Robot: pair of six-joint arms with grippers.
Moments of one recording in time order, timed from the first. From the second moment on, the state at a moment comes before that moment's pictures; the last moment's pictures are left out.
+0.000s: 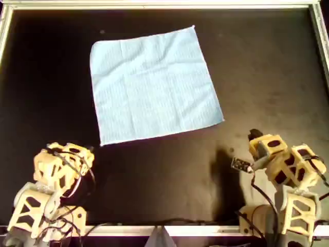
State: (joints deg) left arm -15.6 176.5 169.8 36.7 10.3 0.6; right arm -13.1 176.6 167.3 33.8 -29.3 -5.5
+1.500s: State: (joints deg) left arm -16.4 108.7 138.1 32.4 11.1 0.1; right arm 5.4 101.1 128.1 33.8 -30.1 -5.7
